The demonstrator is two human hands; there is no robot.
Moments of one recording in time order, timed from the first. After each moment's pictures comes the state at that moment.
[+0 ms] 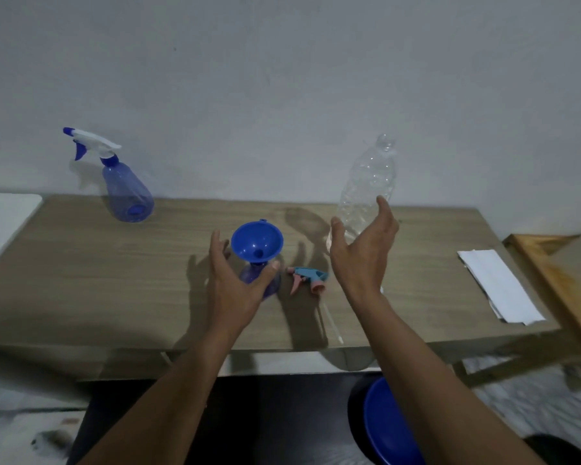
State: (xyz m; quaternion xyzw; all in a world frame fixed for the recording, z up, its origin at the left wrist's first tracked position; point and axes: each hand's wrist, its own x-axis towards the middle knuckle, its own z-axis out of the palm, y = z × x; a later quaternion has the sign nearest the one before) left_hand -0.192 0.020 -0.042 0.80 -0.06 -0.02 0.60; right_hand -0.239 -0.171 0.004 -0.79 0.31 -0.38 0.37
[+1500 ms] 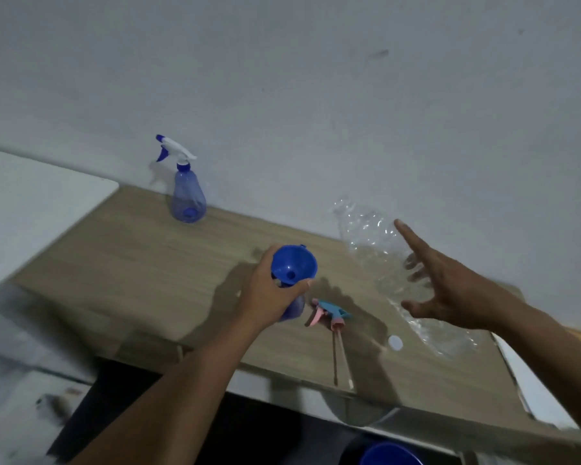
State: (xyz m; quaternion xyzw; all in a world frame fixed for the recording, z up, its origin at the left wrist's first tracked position) left_hand -0.169 0.012 -0.035 0.77 -0.11 -0.02 0.63; right_hand -0.269 -0.283 0.106 -0.98 -0.08 0.03 0.17
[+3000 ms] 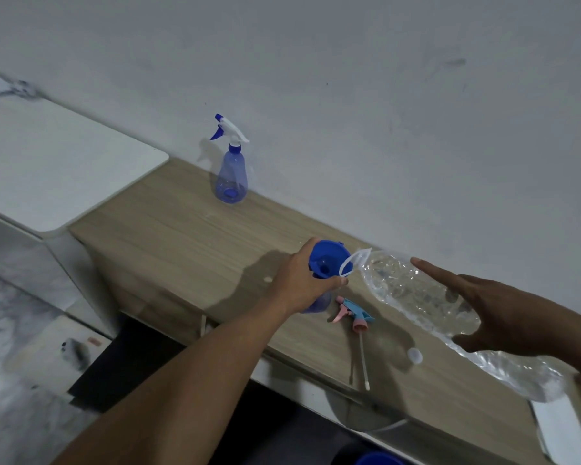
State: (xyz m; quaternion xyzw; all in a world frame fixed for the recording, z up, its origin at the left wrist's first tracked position) left_hand -0.172 0.020 -0.021 0.78 -0.14 -0.04 0.62; right_hand -0.271 -0.260 0.143 -0.98 -0.12 0.18 0.00
